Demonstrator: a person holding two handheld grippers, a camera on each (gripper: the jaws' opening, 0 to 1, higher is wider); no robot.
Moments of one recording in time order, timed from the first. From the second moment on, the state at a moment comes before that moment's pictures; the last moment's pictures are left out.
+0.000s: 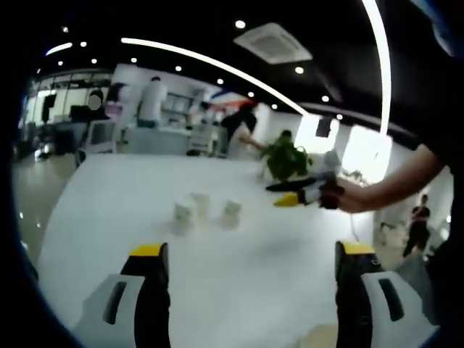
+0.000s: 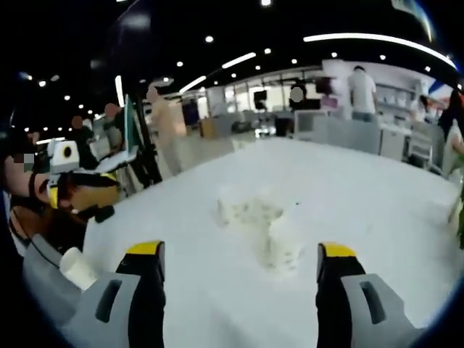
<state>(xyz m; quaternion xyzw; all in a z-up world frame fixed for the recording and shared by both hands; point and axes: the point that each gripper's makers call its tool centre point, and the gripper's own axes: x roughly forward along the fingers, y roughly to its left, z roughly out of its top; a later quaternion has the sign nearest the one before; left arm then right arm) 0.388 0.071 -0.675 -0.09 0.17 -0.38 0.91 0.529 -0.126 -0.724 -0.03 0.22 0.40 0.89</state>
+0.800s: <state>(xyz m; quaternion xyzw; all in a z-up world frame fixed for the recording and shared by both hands) 0.389 0.059 -0.692 -0.10 0.19 -0.38 0.90 0.587 -0.118 -0.780 -0.09 0.27 0.41 0.87</state>
